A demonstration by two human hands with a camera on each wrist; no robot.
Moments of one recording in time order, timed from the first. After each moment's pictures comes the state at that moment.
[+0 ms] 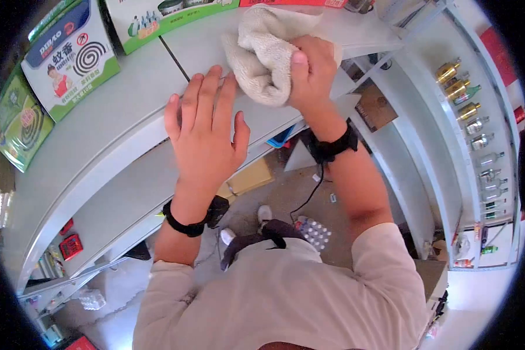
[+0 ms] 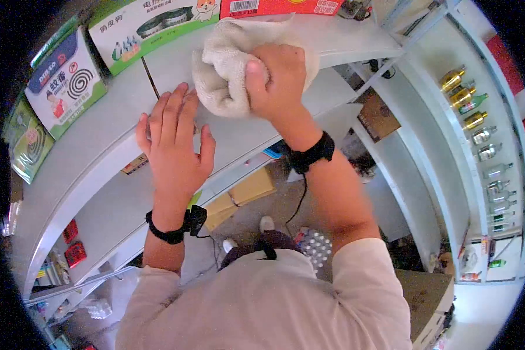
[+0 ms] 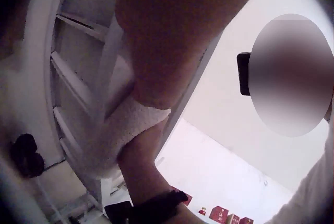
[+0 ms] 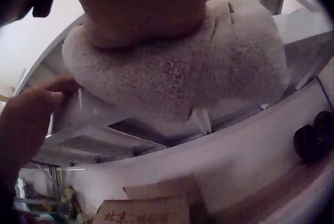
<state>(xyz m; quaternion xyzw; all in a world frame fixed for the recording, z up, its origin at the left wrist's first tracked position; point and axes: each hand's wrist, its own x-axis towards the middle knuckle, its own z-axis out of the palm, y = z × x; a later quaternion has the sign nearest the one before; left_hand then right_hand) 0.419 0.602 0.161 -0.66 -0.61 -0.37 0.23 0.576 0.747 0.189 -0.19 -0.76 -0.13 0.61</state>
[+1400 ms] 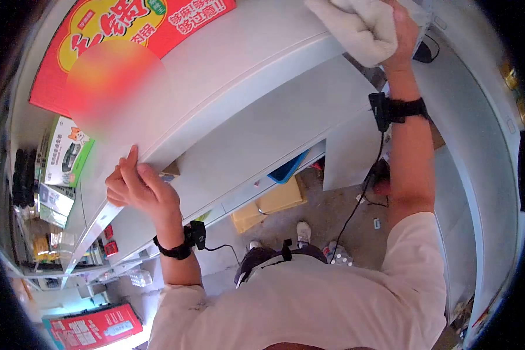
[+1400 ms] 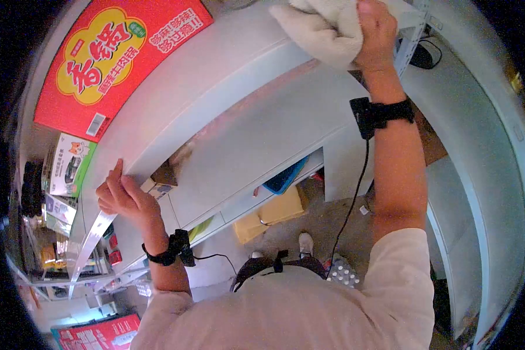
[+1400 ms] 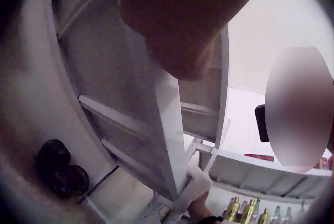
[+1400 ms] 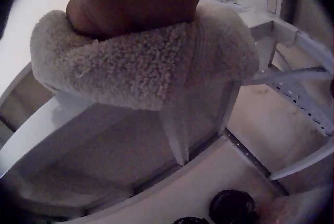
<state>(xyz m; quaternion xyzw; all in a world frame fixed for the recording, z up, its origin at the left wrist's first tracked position) 0.632 0.797 0.157 -0.49 -0.69 -0.30 0.44 0.984 1.104 0.156 -0.25 -0.66 0.02 0.70</state>
